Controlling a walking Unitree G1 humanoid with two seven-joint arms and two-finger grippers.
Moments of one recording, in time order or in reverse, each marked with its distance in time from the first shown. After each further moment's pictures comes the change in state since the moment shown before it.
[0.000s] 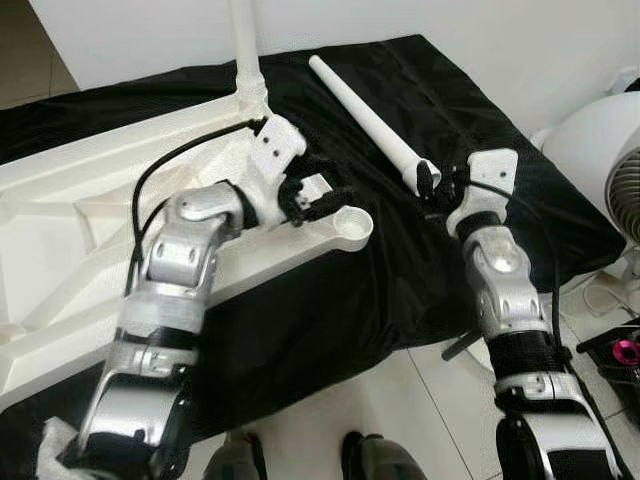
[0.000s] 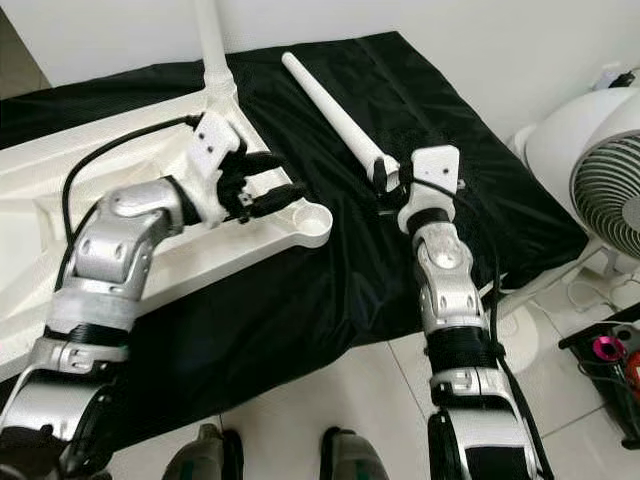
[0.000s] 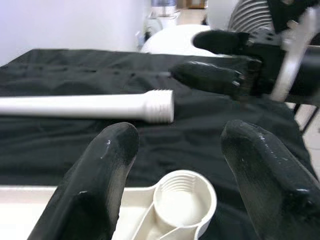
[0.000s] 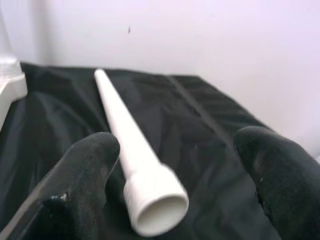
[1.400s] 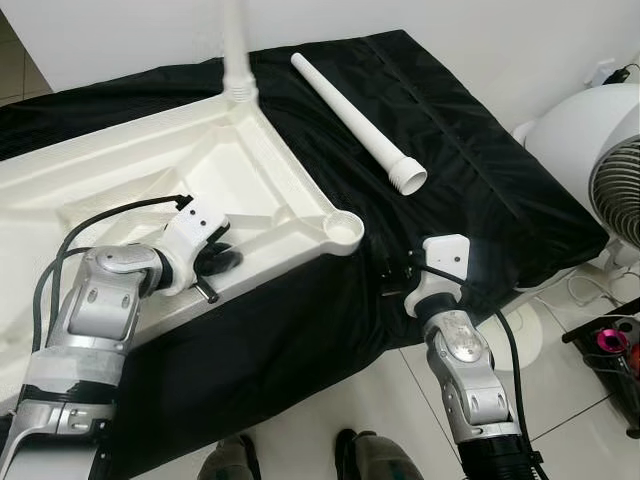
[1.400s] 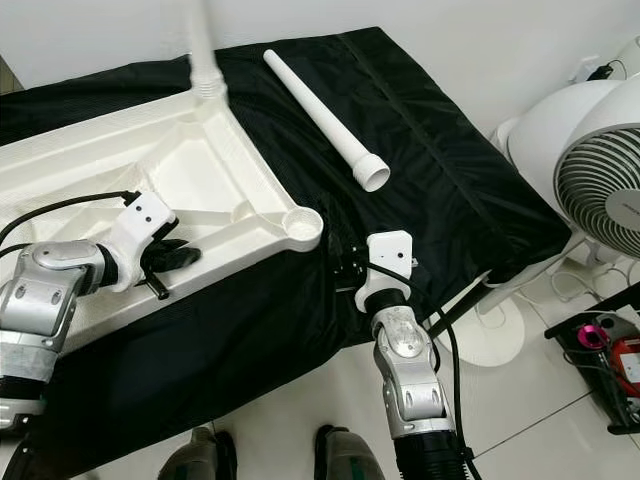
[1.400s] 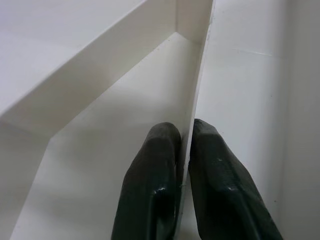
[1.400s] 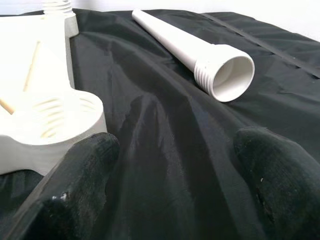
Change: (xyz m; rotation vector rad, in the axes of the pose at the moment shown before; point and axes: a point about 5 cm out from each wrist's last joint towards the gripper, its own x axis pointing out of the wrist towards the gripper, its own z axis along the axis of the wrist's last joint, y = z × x) left arm -0.101 0.013 -0.078 -0.058 0.600 0.219; right arm -0.093 0.061 -0.036 0.134 0.143 0.118
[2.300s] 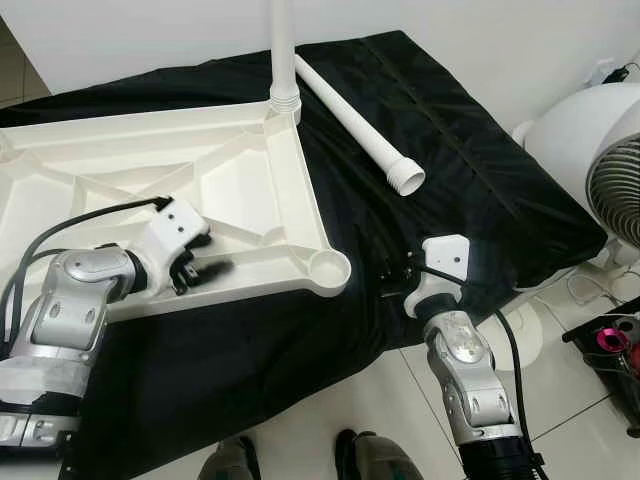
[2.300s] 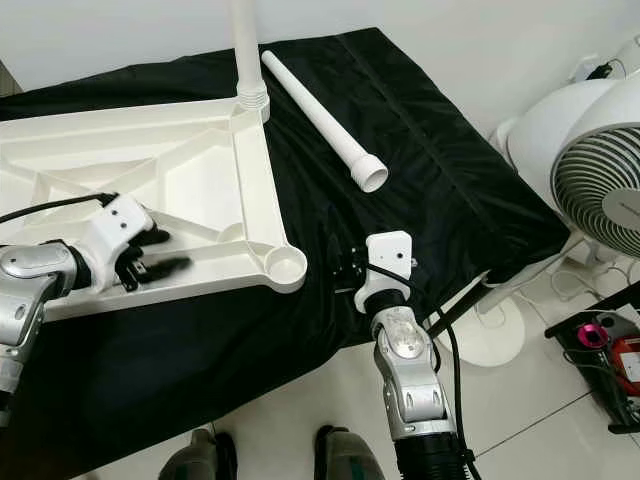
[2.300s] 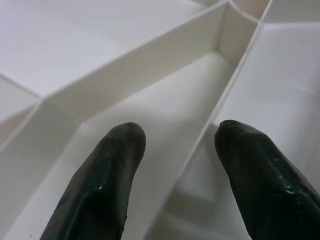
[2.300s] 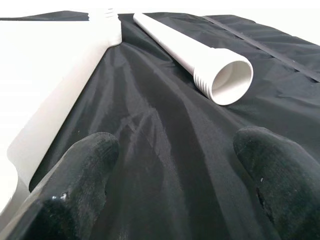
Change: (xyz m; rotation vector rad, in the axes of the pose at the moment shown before) left arm -0.015 0.008 -0.011 0.092 -0.032 -0.015; right arm -0.002 -0.003 0.003 -0.007 -0.007 -0.004
